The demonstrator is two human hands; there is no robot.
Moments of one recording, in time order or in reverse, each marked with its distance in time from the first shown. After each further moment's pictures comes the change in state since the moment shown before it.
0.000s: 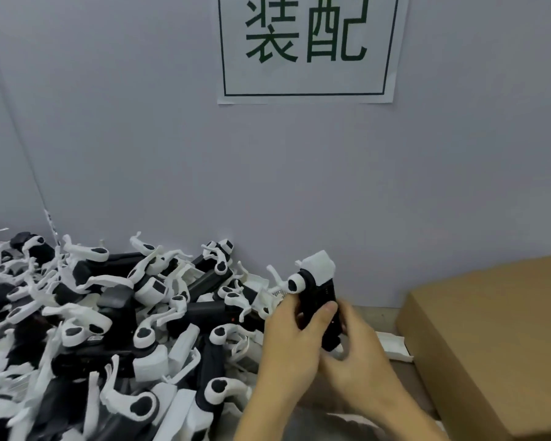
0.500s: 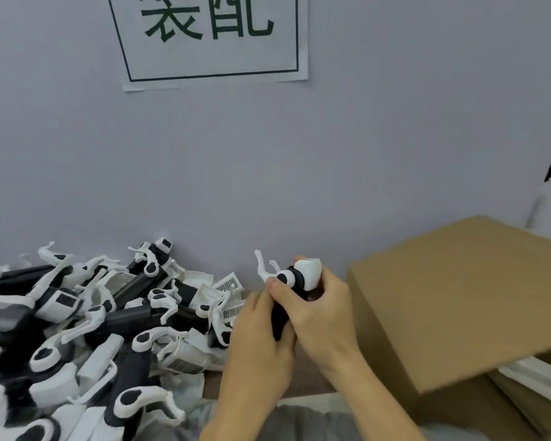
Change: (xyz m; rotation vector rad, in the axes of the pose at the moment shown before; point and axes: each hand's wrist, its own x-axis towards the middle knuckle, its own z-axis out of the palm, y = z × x) left_hand -0.018 -0.008 0.045 0.495 -0.019 0.301; right_hand 0.011 -0.007 -0.039 0.401 0.303 0.103
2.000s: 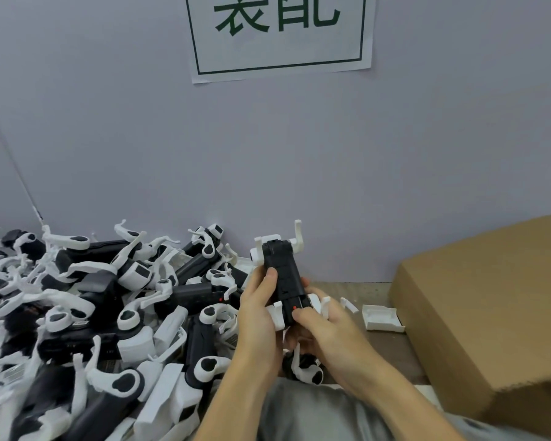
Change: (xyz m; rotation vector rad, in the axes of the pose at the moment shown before) left_hand 0.010 -0.020 -0.043 -1.040 0.109 -0.597; right_hand -0.022 0.038 0.035 0.115 -0.477 0.304
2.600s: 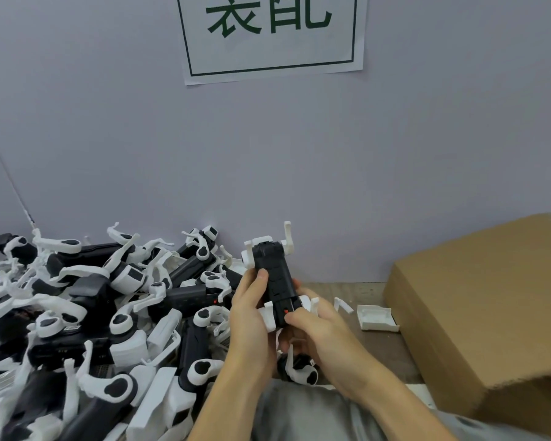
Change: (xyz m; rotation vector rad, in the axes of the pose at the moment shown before) left_hand -0.002 0.003 0.000 -0.036 0.004 0.005; right_hand -0.003 -0.005 0.003 0.042 -0.041 0.020
